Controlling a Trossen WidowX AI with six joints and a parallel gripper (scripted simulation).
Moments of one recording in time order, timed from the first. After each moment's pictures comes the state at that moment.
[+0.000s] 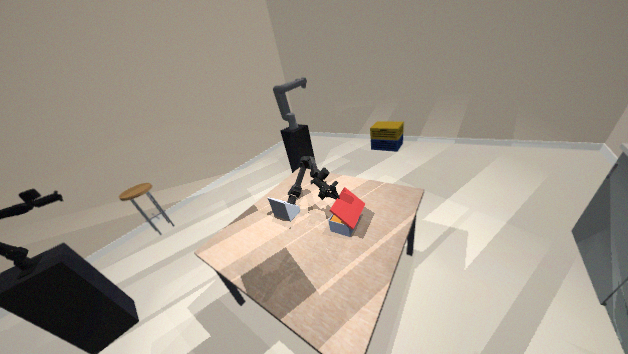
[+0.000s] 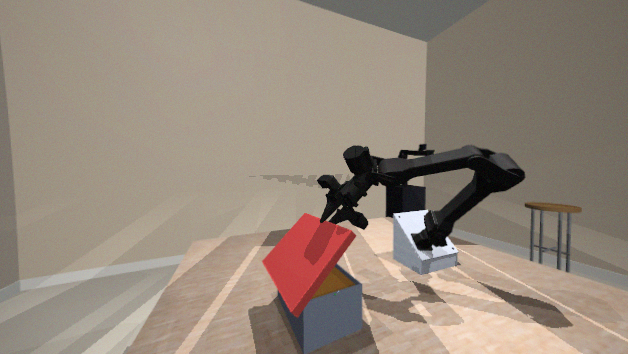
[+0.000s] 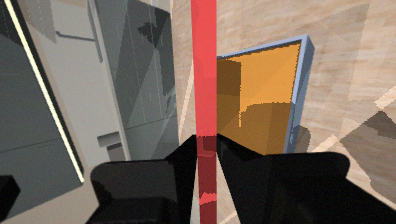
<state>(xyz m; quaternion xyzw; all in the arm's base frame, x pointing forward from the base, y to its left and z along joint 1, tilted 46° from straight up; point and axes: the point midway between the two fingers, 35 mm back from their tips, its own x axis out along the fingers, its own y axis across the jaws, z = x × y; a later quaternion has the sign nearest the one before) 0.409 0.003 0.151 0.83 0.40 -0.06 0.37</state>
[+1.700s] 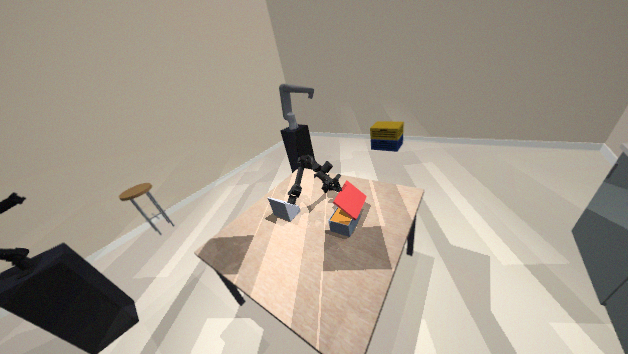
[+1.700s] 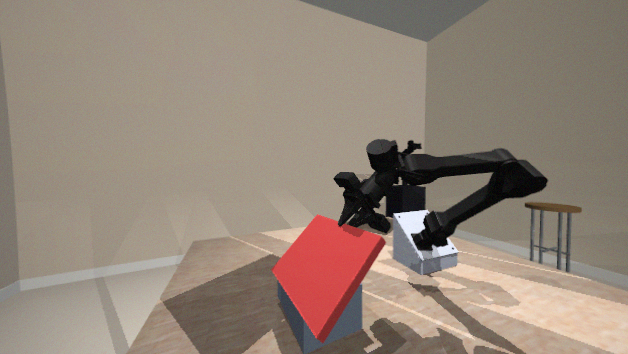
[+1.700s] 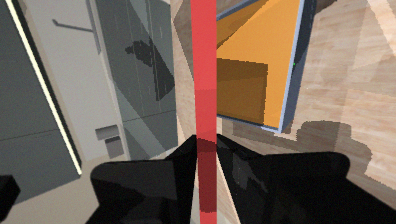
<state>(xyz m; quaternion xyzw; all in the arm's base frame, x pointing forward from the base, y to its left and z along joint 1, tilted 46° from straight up) 0.385 0.042 0.207 0.83 0.41 -0.06 0.37</state>
